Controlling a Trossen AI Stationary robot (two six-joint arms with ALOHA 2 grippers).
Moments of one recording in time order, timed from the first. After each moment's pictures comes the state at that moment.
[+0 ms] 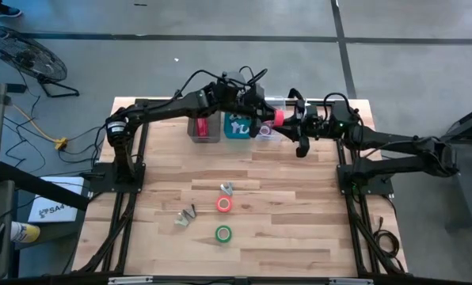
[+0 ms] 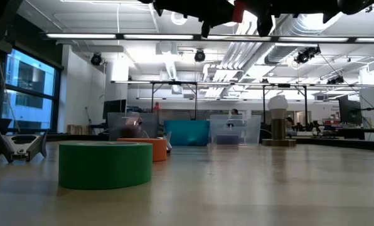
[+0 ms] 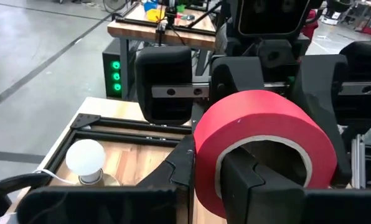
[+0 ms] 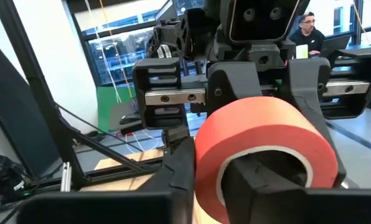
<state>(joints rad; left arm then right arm) 0.33 1.85 1.75 -0.12 0.36 -0.05 -0.35 0.96 0.68 0.38 -0.30 0.22</state>
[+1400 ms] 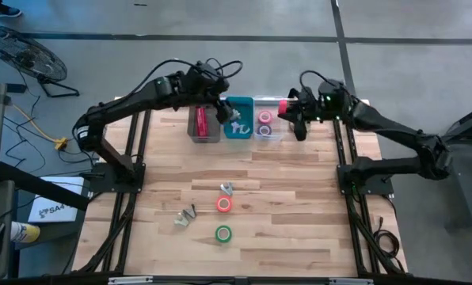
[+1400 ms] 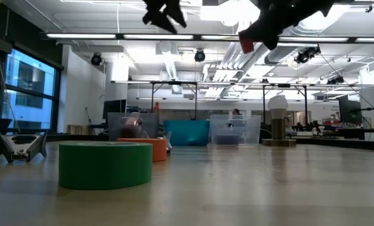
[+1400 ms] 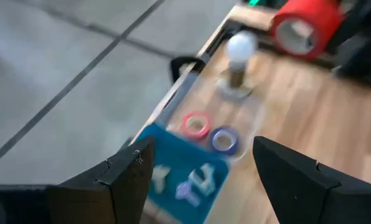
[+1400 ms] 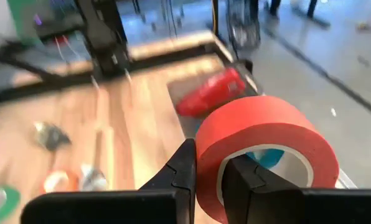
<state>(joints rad) 0.35 1.57 1.75 -0.77 -0.21 -0.05 -0.59 1.06 0.94 -0.28 -0.35 -0.03</state>
